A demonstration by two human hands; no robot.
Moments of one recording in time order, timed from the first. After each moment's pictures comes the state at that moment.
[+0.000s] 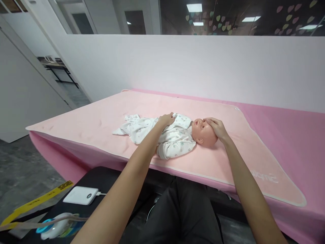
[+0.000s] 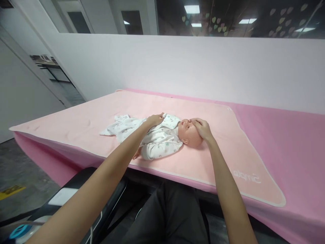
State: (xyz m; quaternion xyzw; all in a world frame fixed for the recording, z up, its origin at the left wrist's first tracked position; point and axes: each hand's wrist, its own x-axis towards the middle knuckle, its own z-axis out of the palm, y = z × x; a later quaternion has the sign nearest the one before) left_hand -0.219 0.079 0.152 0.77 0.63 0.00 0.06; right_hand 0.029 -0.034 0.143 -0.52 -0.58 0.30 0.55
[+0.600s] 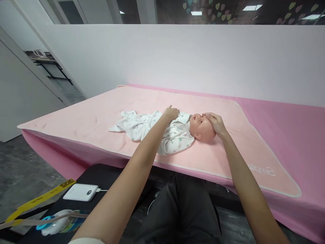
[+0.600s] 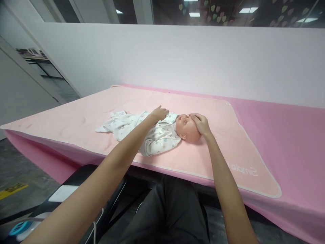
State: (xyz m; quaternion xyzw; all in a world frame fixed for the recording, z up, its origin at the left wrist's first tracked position) left_hand -0.187 0.098 0.146 0.87 0.49 -0.04 -0.08; right_hand 0.029 -0.035 0.141 -0.52 -0.58 0.28 0.57
